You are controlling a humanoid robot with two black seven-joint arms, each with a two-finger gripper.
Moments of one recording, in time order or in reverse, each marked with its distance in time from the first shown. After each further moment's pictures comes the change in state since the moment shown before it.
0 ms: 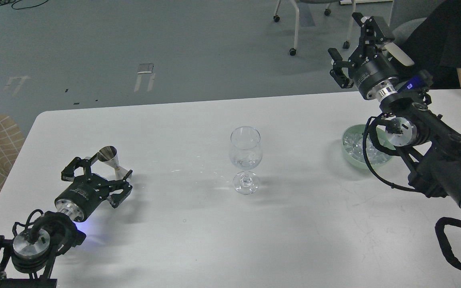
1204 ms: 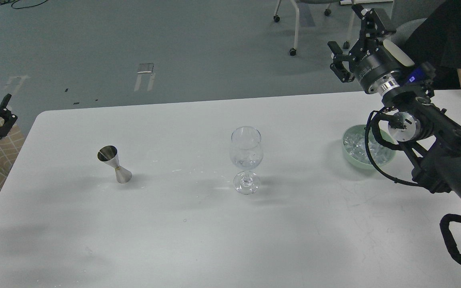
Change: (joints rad) left arm -0.390 0.316 -0.100 0.302 0.322 -0.255 -0.328; right arm 0.015 -0.044 -0.028 0.047 -0.004 0.005 -0.009
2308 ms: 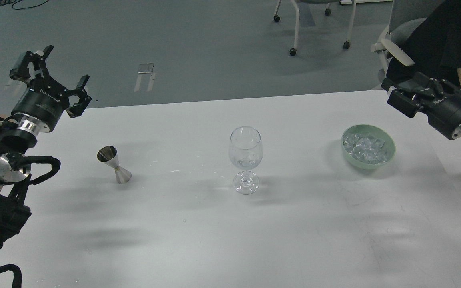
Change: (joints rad) left arm -0.130 -0.088 0.400 0.051 0.020 0.001 -0.223; right arm -0.153 -0.563 -0.489 0.320 -1.133 -0.660 0.014
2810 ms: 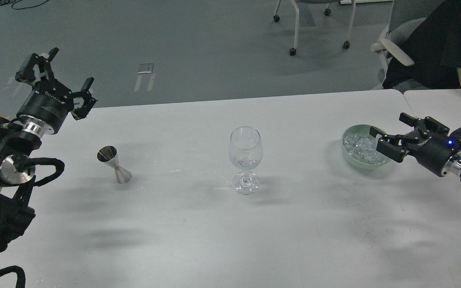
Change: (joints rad) left arm 0.009 -0.020 0.000 -0.002 0.001 0.000 0.001; right arm -0.065 0.089 -0.087 -0.120 -0.122 -0.028 0.029
